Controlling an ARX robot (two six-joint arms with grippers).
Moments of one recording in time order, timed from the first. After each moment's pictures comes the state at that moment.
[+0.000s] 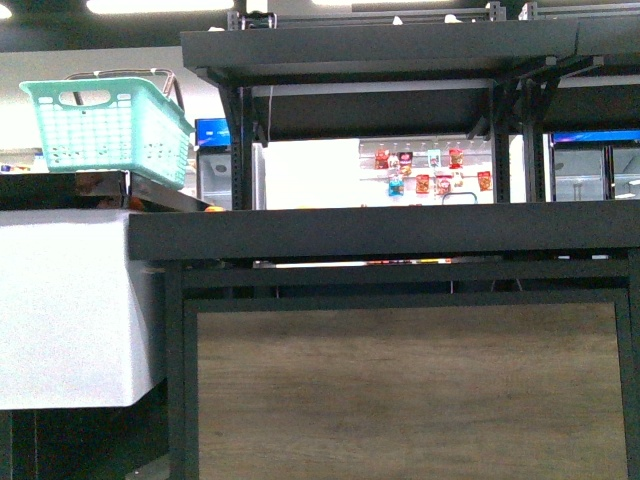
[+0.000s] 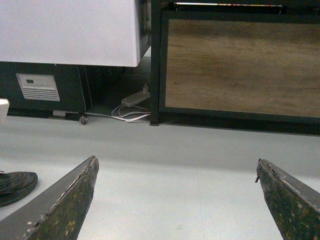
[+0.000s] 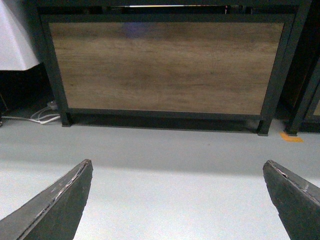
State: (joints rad) left arm 0.00 0.00 0.01 0.00 0.00 0.00; right arm 0.00 0.00 0.02 0.00 0.00 0.00
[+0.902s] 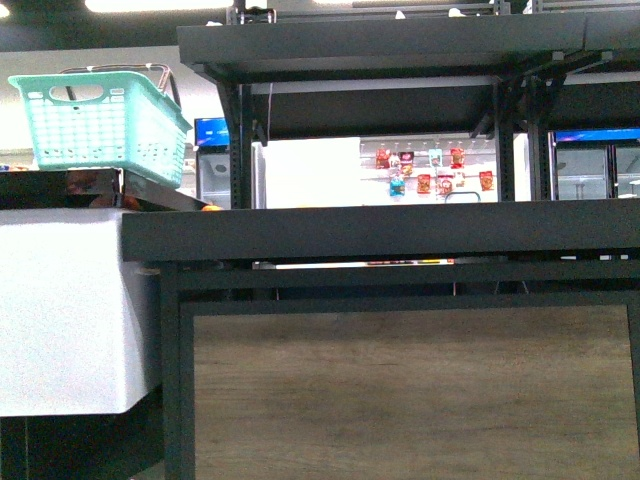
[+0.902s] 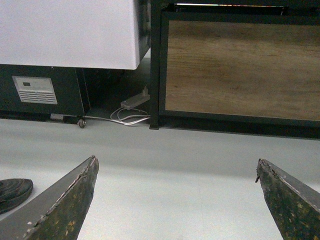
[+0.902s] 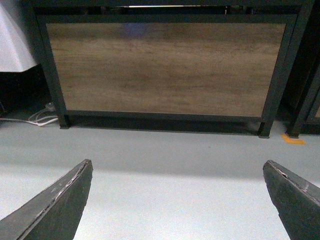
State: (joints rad) left arm 0.00 0.00 0.01 0.00 0.00 0.00; right arm 0.00 0.00 0.02 0.00 0.00 0.00
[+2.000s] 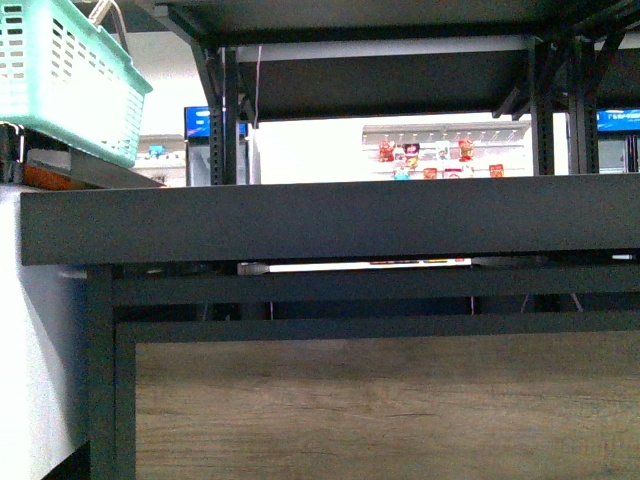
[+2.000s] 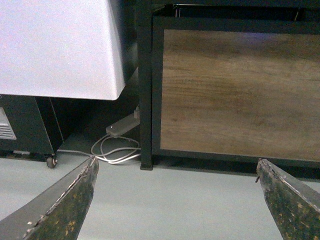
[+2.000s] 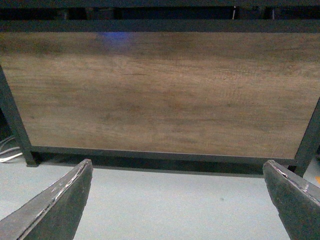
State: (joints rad) left arm 0.00 0.00 0.01 0.00 0.00 0.00; right arm 0.00 0.00 0.02 0.00 0.00 0.00
